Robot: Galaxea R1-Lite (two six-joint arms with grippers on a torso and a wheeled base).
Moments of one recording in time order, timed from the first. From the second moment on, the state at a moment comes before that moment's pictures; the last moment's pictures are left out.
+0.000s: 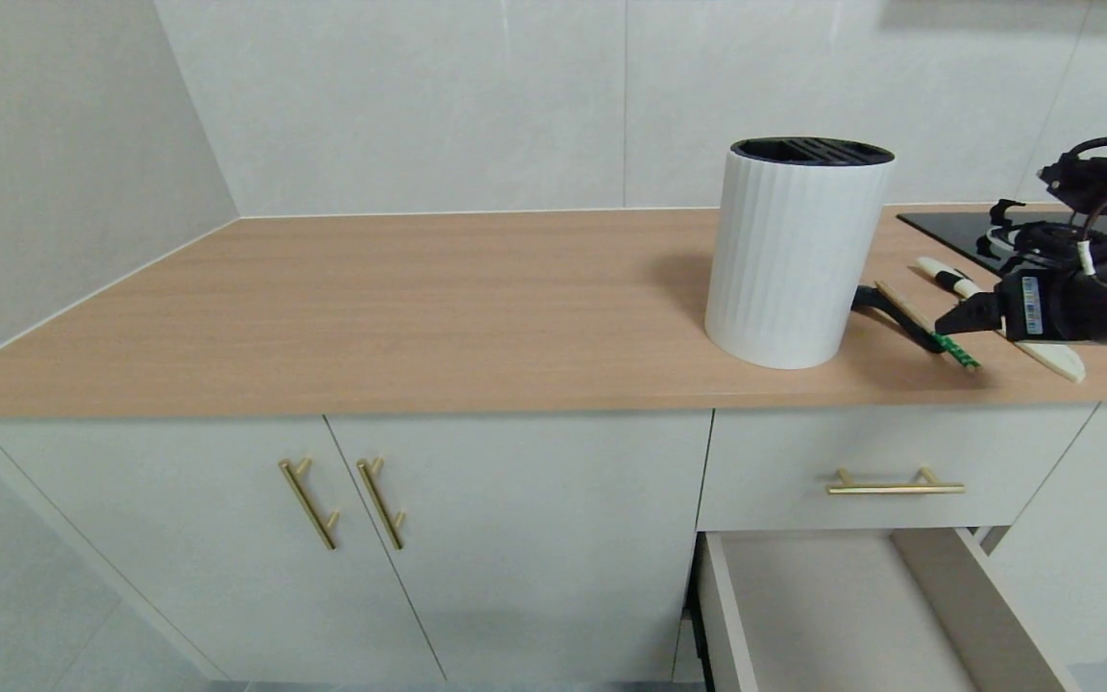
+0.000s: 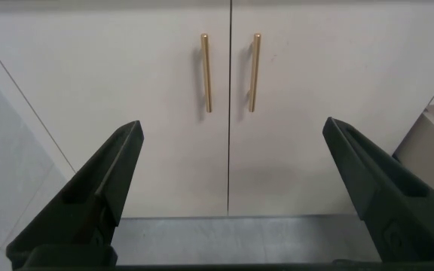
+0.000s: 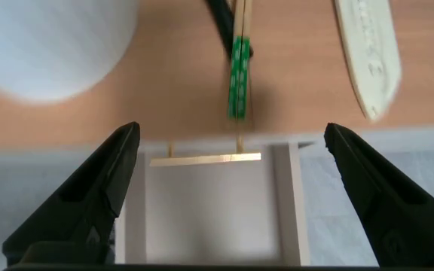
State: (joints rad) left arm 0.00 0.00 0.00 0.00 -0.02 0.00; right arm 0.12 1.61 -1.43 0.43 -0.18 0.11
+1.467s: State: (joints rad) left arm 0.00 0.00 0.00 0.00 -0.02 0.00; right arm 0.09 1.79 -1.45 0.37 -0.19 0.11
